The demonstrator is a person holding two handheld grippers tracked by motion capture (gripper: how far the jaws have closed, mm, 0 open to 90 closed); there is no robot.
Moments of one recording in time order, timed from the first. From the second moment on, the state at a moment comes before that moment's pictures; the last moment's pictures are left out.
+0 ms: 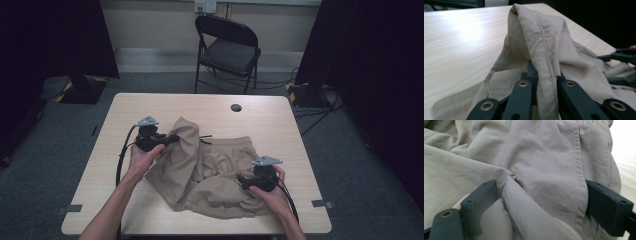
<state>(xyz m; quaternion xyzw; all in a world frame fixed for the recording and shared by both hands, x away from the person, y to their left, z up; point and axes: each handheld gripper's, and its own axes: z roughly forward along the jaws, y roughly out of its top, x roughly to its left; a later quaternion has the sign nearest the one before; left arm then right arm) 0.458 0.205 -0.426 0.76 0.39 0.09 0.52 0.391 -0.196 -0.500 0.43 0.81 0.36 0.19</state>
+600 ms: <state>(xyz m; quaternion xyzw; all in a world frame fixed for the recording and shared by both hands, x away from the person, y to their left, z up) 0.354 0.328 -0.491 0.76 0.45 0.09 0.46 0.391 -0.195 -0.500 0.43 0.81 0.36 0.19</state>
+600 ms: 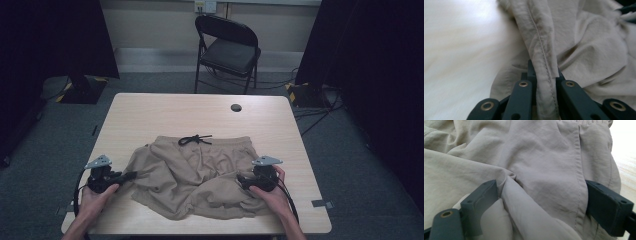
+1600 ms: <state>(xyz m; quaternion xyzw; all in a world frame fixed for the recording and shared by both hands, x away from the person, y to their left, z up) 0.448 0.258 -0.453 0.77 0.44 0.09 0.46 0.391 -0.196 -0.500 0.43 0.81 0.36 0.19</state>
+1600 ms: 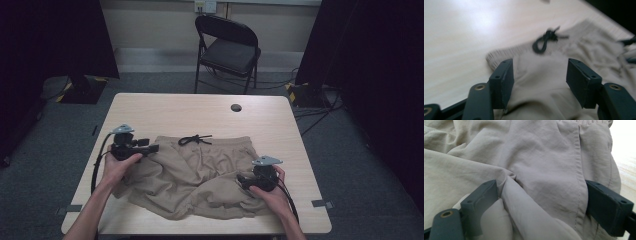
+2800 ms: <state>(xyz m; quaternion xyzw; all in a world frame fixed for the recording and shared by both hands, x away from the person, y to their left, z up) 0.347 0.280 -0.486 0.82 0.37 0.02 0.44 0.353 -0.205 -0.494 0.43 0.82 0.34 0.16</state>
